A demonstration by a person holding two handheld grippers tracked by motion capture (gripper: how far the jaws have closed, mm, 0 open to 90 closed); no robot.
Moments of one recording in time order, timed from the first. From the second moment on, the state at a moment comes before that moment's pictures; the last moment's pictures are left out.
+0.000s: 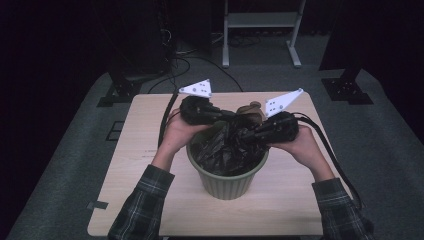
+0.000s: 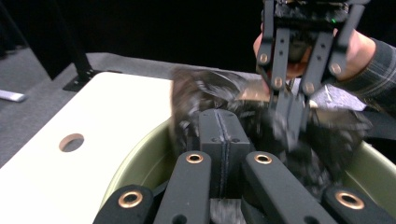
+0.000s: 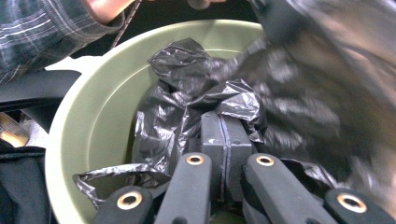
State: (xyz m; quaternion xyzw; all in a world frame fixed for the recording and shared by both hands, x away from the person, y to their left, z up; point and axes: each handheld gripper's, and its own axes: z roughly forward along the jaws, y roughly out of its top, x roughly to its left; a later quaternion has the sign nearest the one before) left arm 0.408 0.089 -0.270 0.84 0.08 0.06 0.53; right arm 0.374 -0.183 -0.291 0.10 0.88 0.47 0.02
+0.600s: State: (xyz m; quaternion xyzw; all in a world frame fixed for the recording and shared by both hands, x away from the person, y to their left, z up) left arm 0.383 0.195 -0.282 0.80 0.15 0.11 0.56; right arm 0.372 -0.251 -0.298 0.16 0.87 0.47 0.04
